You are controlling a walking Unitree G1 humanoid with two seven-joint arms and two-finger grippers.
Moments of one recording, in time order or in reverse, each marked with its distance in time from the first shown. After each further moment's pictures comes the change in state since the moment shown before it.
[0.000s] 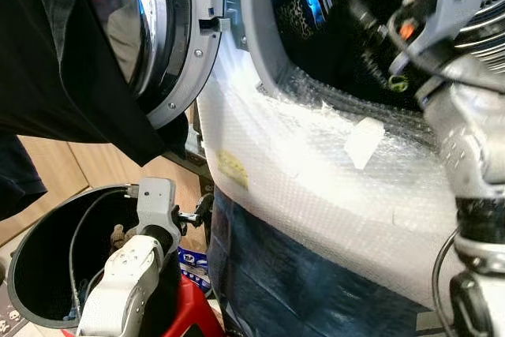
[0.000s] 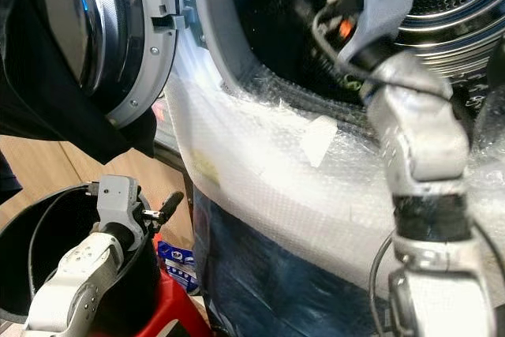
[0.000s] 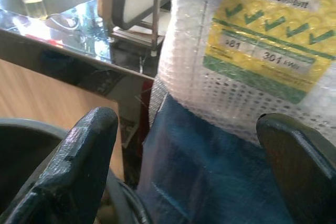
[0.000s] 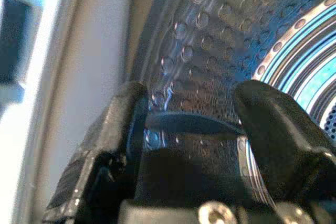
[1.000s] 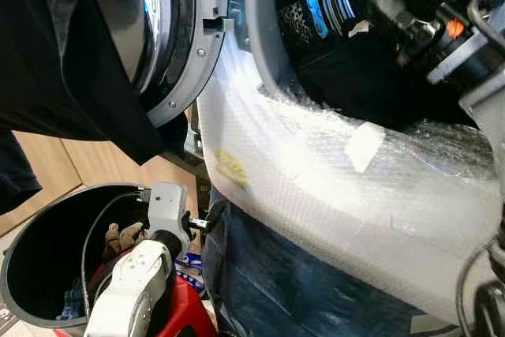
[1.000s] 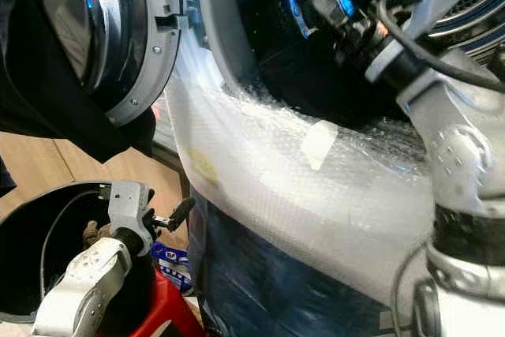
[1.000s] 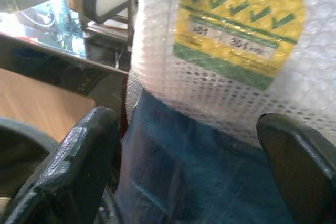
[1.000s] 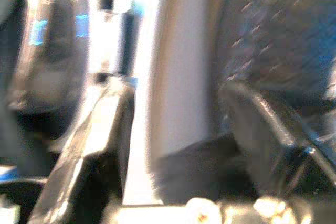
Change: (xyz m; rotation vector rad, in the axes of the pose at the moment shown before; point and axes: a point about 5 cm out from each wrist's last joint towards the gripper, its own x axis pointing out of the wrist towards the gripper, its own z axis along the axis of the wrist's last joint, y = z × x) left arm -0.003 -0.007 -0.007 0.006 0.009 -0.065; right arm -0.061 0.023 0.008 0.327 0.031 0.325
